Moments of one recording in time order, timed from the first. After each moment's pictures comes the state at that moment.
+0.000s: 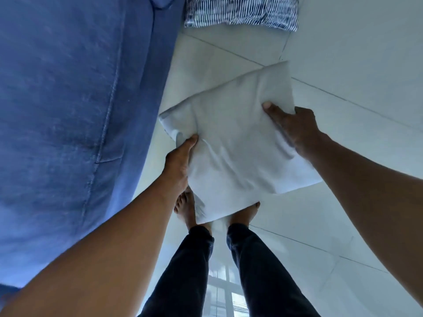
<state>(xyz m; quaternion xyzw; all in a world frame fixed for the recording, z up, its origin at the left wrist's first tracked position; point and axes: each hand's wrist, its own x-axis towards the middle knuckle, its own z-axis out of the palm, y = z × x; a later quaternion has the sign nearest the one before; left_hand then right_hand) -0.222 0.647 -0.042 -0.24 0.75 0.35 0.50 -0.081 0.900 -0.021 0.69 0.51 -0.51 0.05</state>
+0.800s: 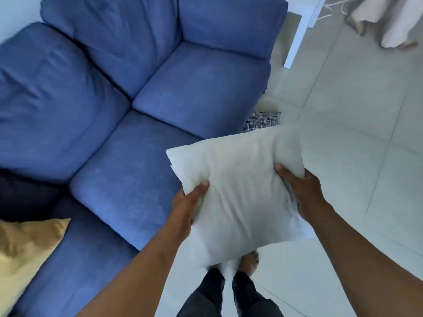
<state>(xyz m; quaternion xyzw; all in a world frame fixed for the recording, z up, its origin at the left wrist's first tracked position) -0.286 0.653 0.447 -0.11 0.68 0.56 0.46 -0.099 0.887 0.435 0.57 0.47 -0.66 -0.15</state>
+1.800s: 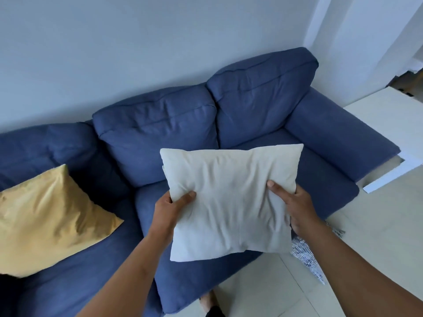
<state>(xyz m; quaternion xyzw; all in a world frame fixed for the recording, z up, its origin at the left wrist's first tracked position) -0.501 0.513 0.546 -0.12 0.67 0.71 0.19 -0.436 0.840 0.555 0.31 0.60 -0.74 -0.03</state>
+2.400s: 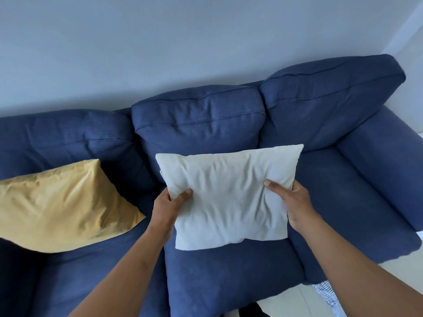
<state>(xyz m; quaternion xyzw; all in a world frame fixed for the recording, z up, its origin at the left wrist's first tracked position) -0.603 0.434 0.517 -0.22 0.66 0.71 0.10 -0.614 0.764 0.532 0.27 0.64 -0.72 0.07</state>
